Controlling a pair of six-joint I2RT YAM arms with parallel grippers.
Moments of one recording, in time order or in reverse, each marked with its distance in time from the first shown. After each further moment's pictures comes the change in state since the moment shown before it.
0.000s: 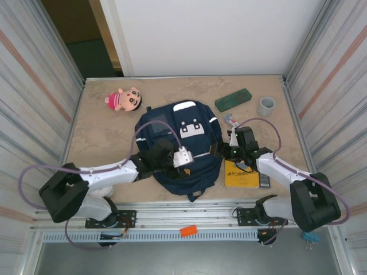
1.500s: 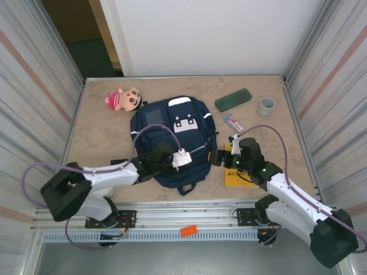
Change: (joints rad) left arm 0.006 -0.048 -0.058 0.068 -0.176 0.077; right arm 0.135 -0.387 -0.108 -0.038 0.062 0.038
